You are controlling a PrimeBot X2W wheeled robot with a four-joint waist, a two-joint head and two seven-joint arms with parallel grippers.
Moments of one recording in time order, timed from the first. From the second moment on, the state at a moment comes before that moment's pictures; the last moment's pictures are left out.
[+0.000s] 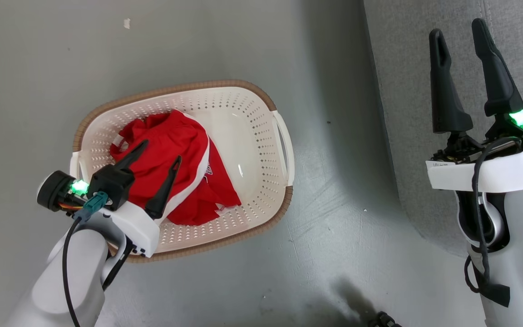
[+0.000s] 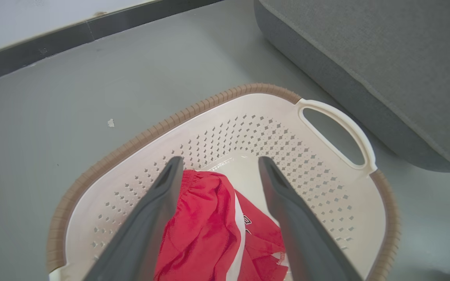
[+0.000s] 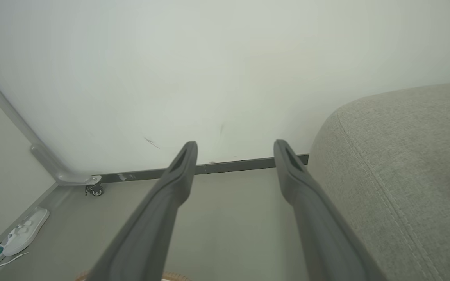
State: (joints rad) left arm -0.57 0.23 -0.46 0.50 -0.27 -0.13 -0.23; right arm -0.44 -0.06 0.05 -0.14 0.26 0.13 -0.26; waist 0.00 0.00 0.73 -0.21
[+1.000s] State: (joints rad) left arm -0.77 0.26 -0.53 0.72 -0.24 -0.13 -0.20; right arm -0.58 -0.05 0.08 -0.18 0.34 0.13 -0.26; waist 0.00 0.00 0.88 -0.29
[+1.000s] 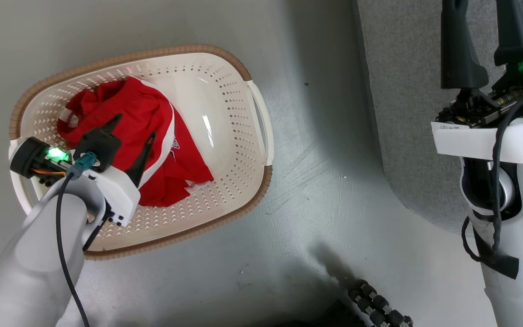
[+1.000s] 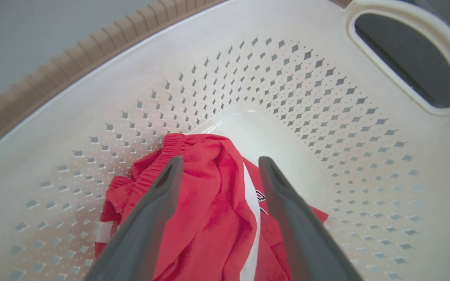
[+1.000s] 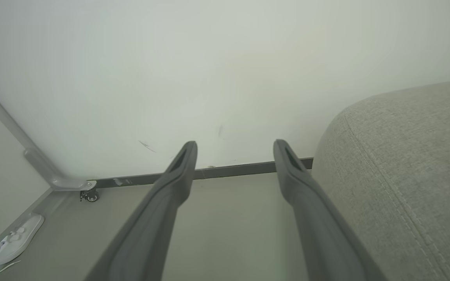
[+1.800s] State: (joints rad) left arm -0.88 0.26 -0.58 0.88 -0.14 -0.08 -0.19; right arm -0.63 -0.05 0.12 -0.19 0.39 0.13 -0.26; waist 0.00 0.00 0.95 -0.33
